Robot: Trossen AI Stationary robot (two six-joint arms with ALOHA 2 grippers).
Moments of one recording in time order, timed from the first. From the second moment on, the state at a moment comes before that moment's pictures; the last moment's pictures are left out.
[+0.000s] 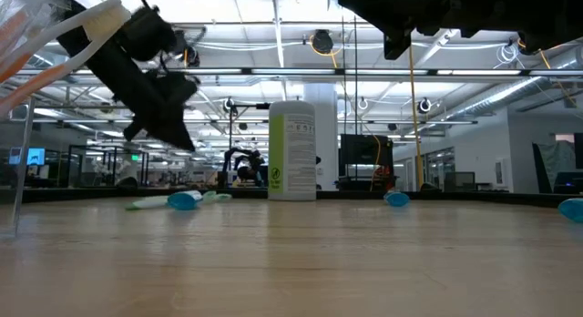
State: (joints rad) left arm 0.40 1.13 0.48 -0.05 -0.20 -0.43; right arm 0.33 1.45 0.51 1.02 0.23 0.03
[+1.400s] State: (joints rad) left arm 0.39 1.62 0.49 0.09 -0.24 -0.50; right arm 0.32 1.45 0.51 1.02 0.23 0.03
